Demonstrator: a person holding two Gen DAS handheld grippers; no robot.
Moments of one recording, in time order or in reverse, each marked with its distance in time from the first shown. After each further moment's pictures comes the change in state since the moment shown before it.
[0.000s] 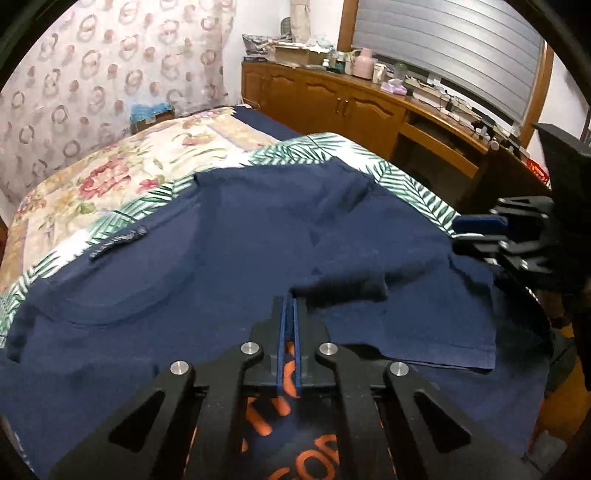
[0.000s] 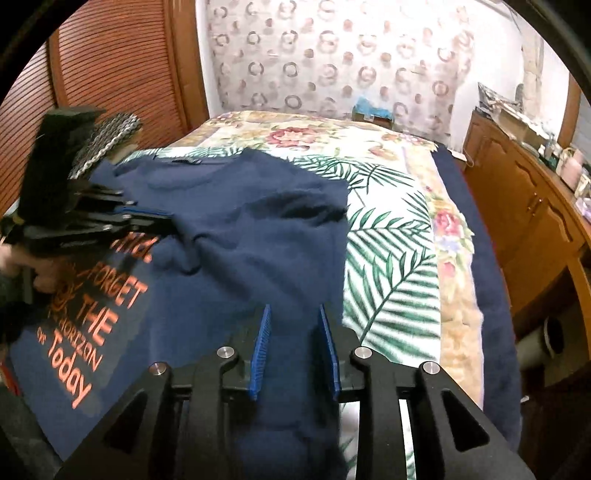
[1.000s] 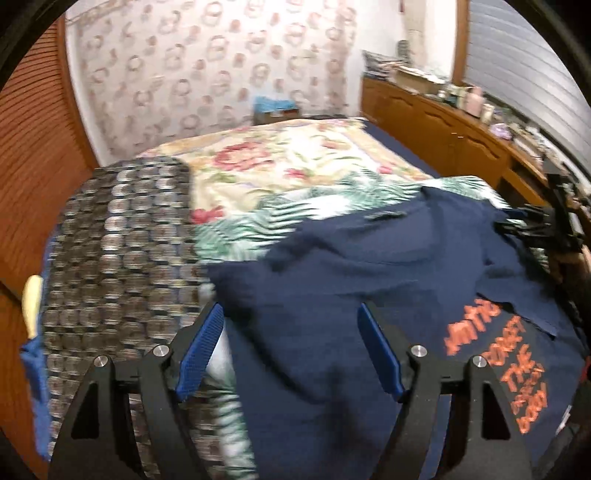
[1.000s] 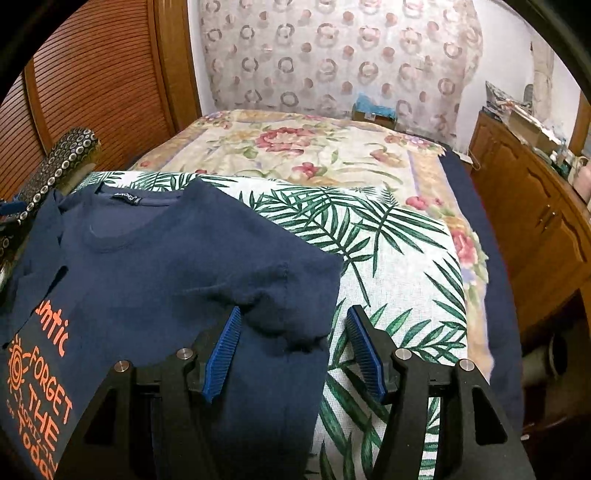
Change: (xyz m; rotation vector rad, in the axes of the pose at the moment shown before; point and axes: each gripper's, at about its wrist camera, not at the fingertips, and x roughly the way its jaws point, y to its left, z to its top) left arm -0.112 0.148 -0.063 -0.226 -0.043 0.374; right arm 0.093 -0.020 0.062 -0.013 0.018 -0.003
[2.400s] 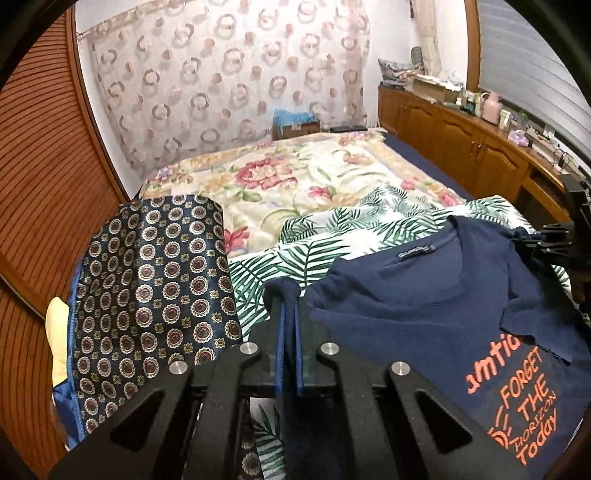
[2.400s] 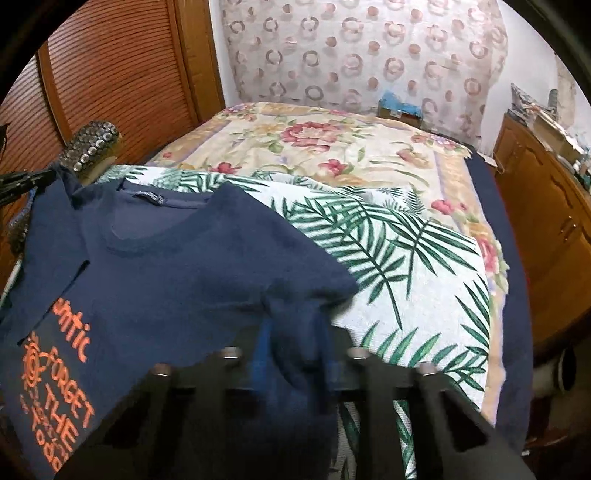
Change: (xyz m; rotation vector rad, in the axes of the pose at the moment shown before) left arm 0.000 0.013 0.031 0.009 -0.053 0.057; right arm -0.004 0.005 0.017 -0.045 0.021 0.126
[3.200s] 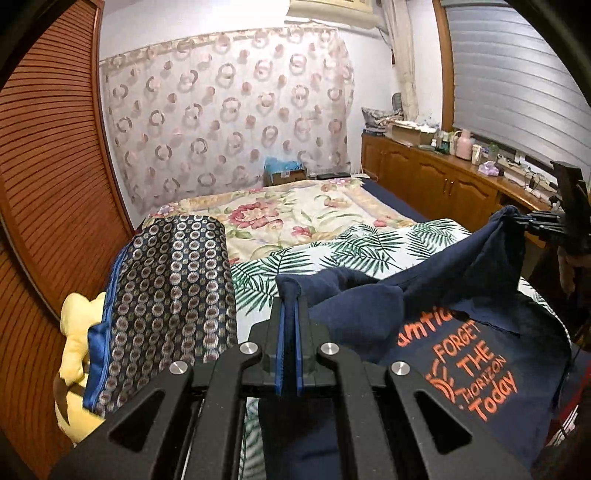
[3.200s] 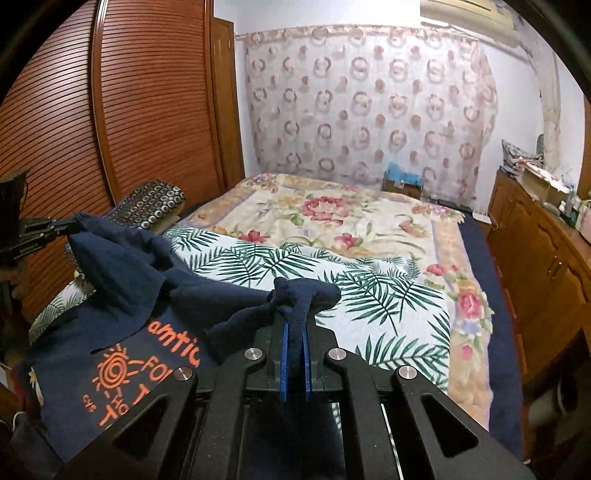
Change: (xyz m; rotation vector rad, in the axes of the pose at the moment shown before) left arm -0.123 -0.018 -0.070 -0.013 -0.203 -0.042; right arm -0.129 0.050 -0.062 -0.050 -0.270 -0.006
